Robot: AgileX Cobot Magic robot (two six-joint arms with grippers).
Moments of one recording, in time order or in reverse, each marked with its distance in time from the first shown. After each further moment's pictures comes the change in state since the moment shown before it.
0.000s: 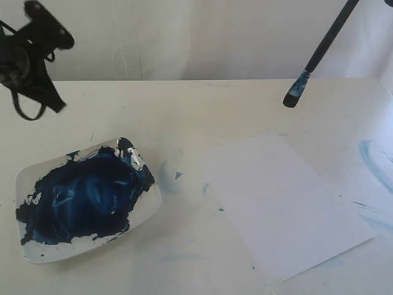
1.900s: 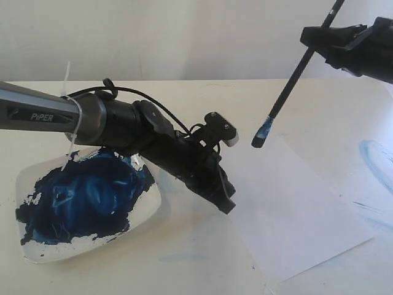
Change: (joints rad) left arm -0.368 0.426 -0.178 -1.906 -0.029 1.509; right arm 0.000 0.393 0.000 0.074 -0.287 -0.220
